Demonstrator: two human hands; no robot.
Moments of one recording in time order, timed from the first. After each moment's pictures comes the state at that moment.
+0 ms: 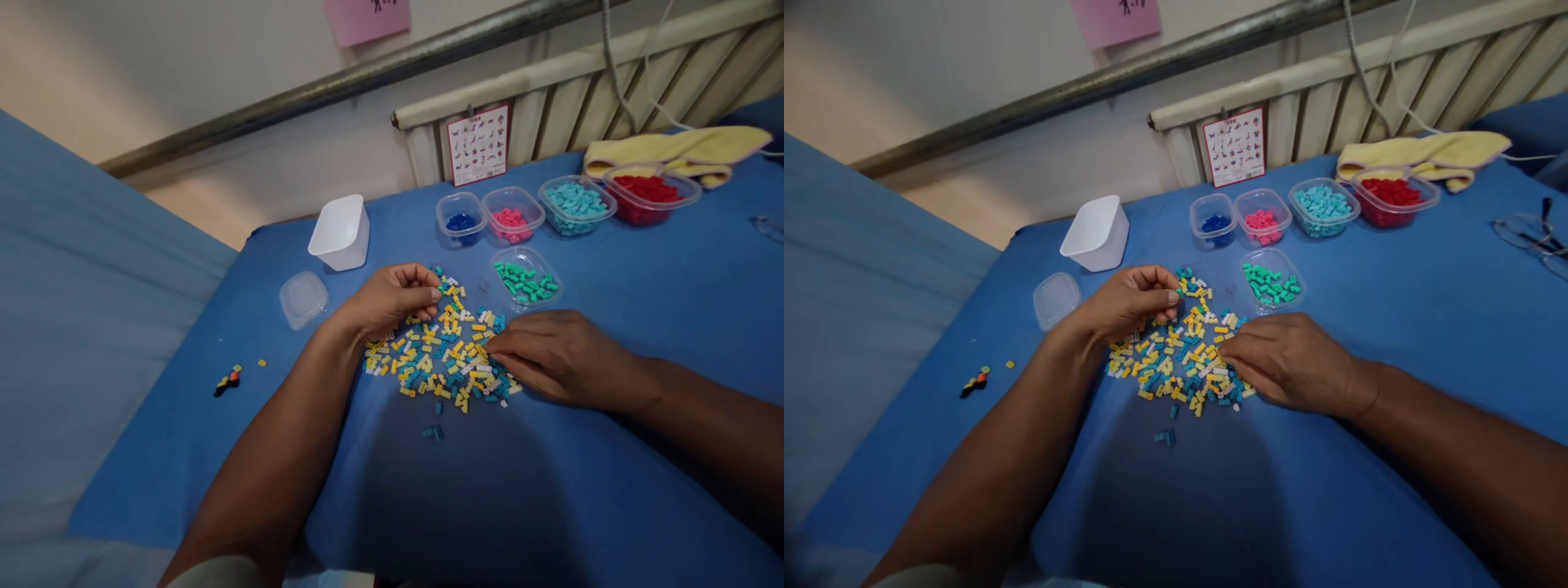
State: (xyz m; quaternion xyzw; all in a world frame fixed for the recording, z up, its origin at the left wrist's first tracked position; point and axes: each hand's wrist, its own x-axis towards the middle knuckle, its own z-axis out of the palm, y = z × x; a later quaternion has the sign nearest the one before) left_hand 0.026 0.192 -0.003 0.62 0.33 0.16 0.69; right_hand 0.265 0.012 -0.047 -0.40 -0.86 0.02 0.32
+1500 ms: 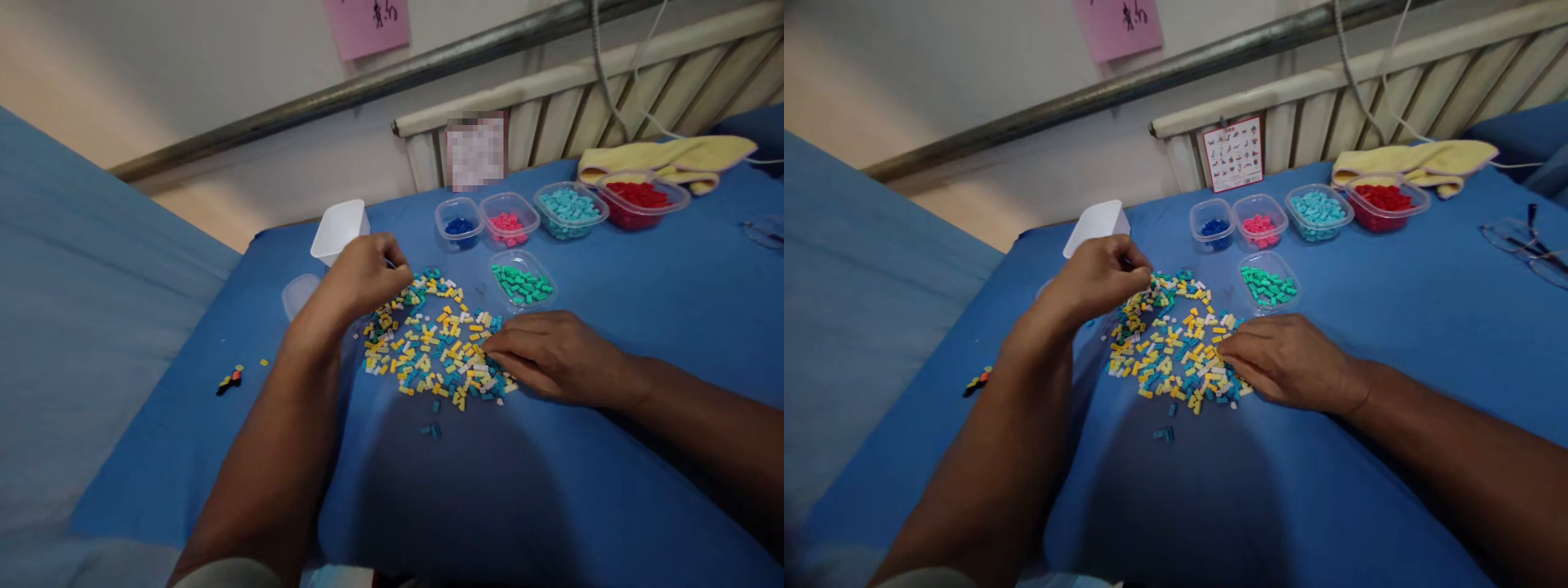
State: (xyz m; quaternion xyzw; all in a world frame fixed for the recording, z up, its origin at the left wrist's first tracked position) left_hand 0.025 0.198 0.050 0.86 0.44 0.14 0.21; right_hand 0.266 0.012 -0.047 -0.41 -0.85 0.03 0.32
